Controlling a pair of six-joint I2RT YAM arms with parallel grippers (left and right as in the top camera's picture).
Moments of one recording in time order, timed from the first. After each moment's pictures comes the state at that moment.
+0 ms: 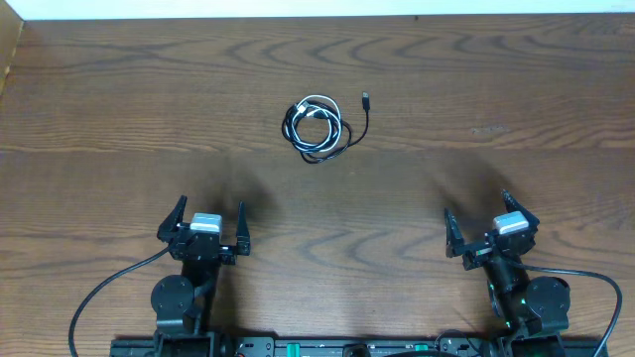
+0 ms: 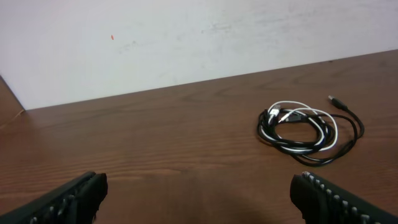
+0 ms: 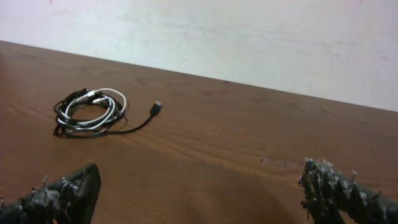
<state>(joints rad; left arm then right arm) 0.01 0.01 0.02 -0.11 0.10 0.15 0.13 0.02 0.01 -0.06 -0.14 -0.06</state>
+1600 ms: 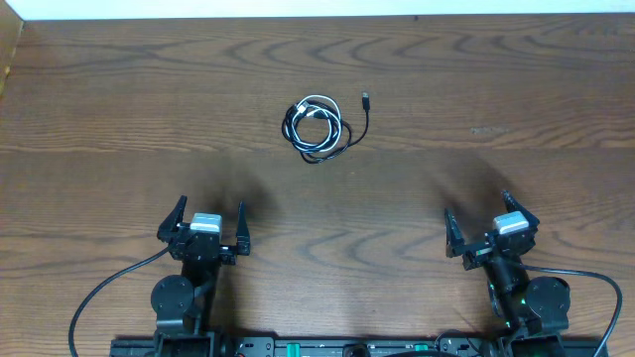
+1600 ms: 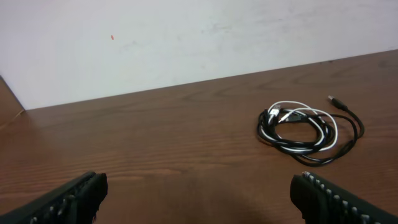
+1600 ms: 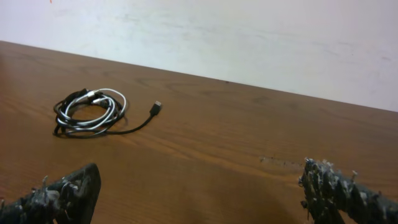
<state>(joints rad) 0.01 0.01 0.02 -0.11 0.10 0.15 0.13 0.02 0.01 -0.06 -0.14 -0.06</state>
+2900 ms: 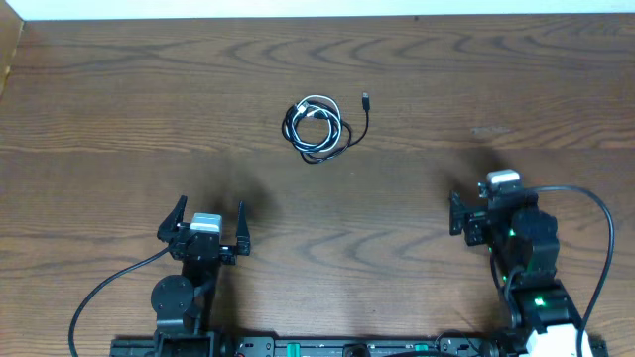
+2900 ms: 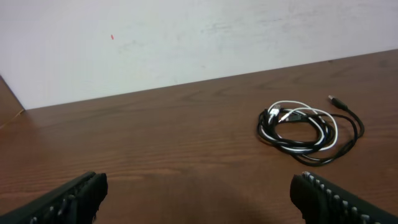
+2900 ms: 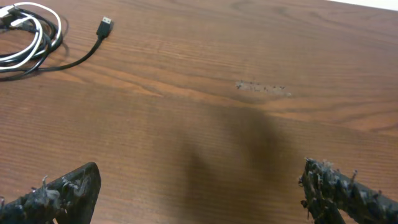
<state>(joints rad) 0.01 0.01 0.02 -0.11 0.10 0.15 0.13 0.72 0.28 -0.05 0.02 -0.06</state>
